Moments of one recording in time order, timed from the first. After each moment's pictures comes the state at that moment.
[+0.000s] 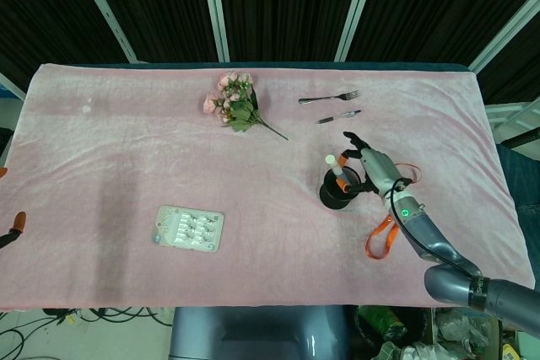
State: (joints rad) left arm -0.09 -1.12 -0.15 -1.59 1.38 1.54 -0.02; right arm 0.73 -1.28 0.28 -1.51 -1.03 0.70 0.25
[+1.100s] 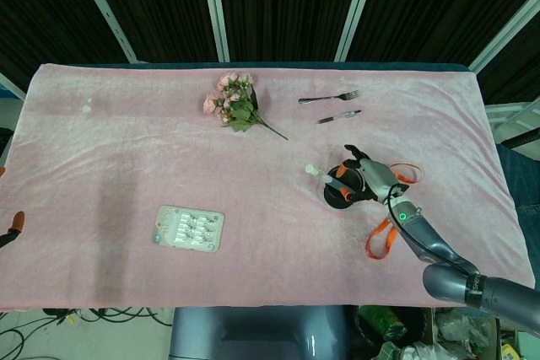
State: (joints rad) left arm -0.09 -1.12 -0.16 -1.59 1.37 1.54 -0.01; right arm 0.75 -1.30 0.24 -1.47 -0.98 0.62 0.24
